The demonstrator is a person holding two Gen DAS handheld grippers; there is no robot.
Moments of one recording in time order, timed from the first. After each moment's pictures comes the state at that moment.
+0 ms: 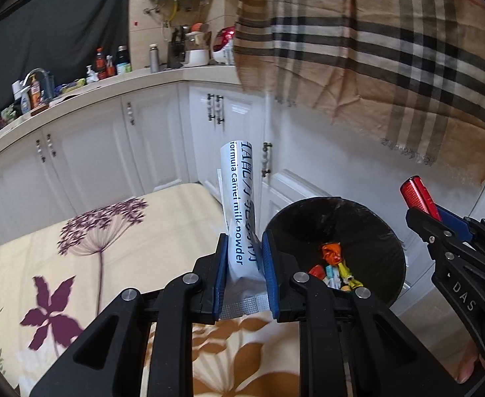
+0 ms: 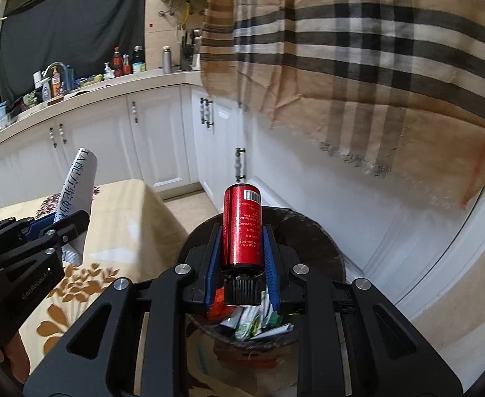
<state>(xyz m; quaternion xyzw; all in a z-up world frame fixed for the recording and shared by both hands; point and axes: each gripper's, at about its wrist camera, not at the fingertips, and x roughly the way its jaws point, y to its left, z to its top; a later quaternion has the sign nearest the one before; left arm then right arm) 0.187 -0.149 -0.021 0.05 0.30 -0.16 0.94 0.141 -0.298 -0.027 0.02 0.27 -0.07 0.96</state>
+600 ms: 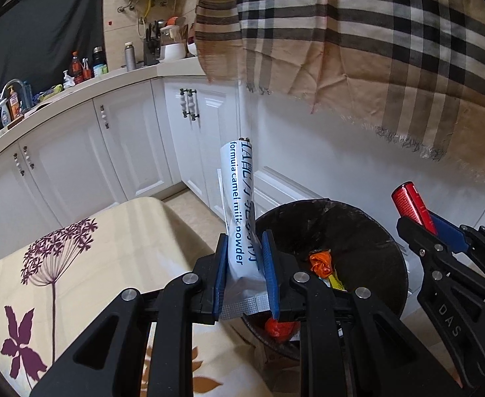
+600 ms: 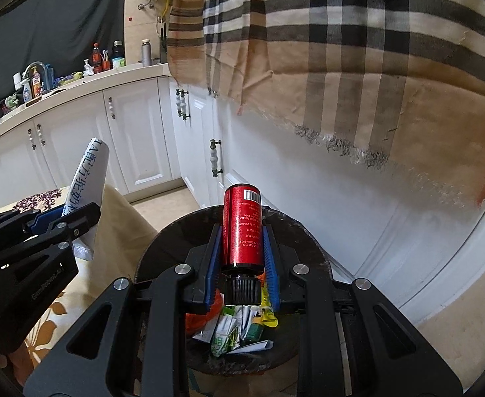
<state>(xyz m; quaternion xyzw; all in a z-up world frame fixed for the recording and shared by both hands) 0.230 -0.205 -0.039 0.08 0.31 -0.18 0.93 0.178 -0.336 -0.055 0.03 0.29 -0.10 0.95</state>
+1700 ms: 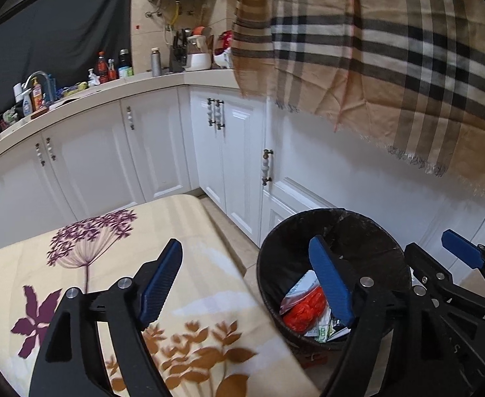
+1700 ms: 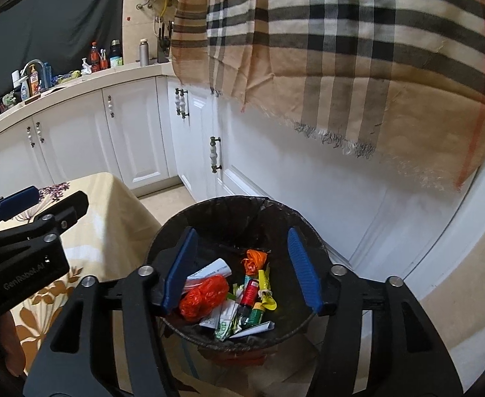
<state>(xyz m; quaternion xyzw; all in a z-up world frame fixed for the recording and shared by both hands) 0.202 -0.159 -0.022 0.04 0.29 -0.14 0.95 0.148 -0.313 -0.045 0.03 0.28 -0.12 0.95</state>
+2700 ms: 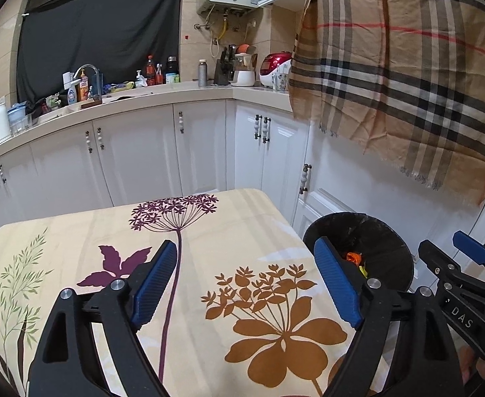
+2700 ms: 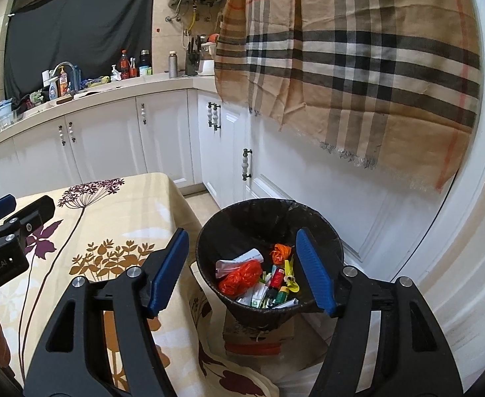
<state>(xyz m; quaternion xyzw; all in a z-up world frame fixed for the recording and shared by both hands) 0.117 -0.071 0.007 0.01 0.26 -0.08 0.96 0.079 -0.255 -0.012 0.01 0.26 -0.08 0.96</state>
